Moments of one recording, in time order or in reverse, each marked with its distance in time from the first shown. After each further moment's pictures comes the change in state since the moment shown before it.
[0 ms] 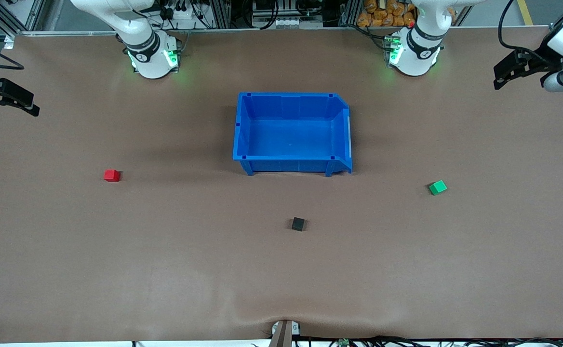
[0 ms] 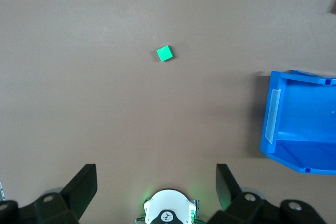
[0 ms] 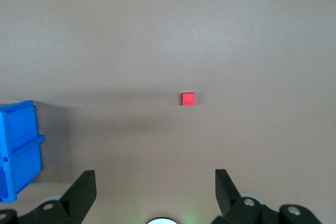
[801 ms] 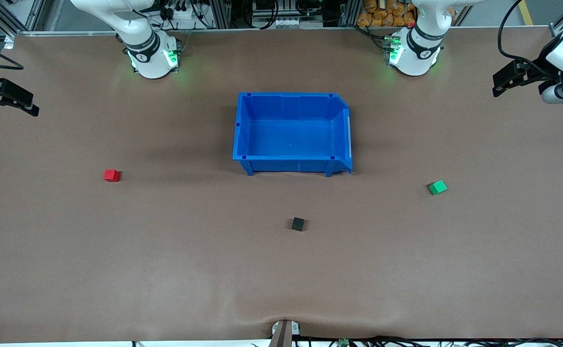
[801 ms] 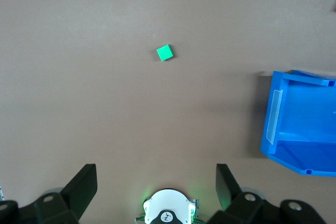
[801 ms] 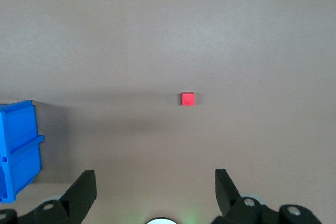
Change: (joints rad) left arm 0.005 0.028 0.000 0.009 0.000 0.000 0.000; right arm 0.000 0.000 -0.002 -0.001 -0.001 0.001 -0.003
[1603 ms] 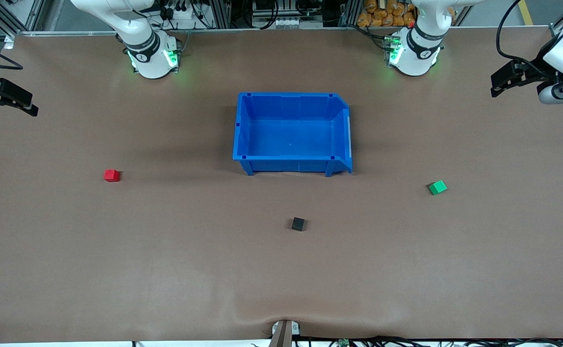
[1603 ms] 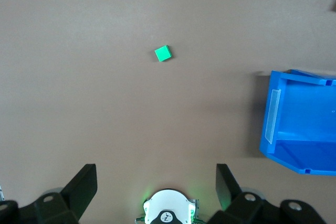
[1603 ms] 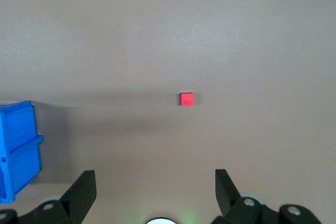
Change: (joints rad) left arm -0.002 0.003 -0.008 0.010 0.000 -0.003 0.001; right arm 0.000 0.000 -0.002 0.000 -0.002 0.000 0.000
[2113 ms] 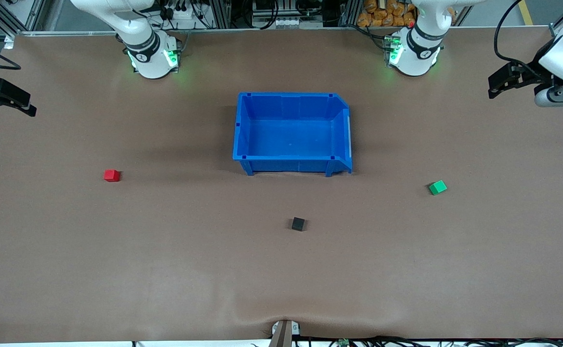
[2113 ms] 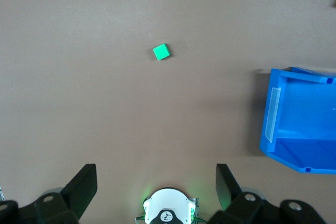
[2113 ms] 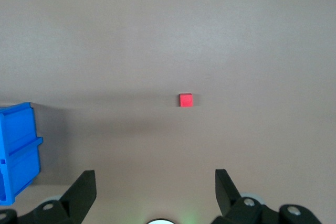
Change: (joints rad) left arm -0.003 0.017 -0.003 0.000 0.000 -0.001 0.001; right arm 0.000 0.000 -0.004 0.002 -0.001 0.004 0.000
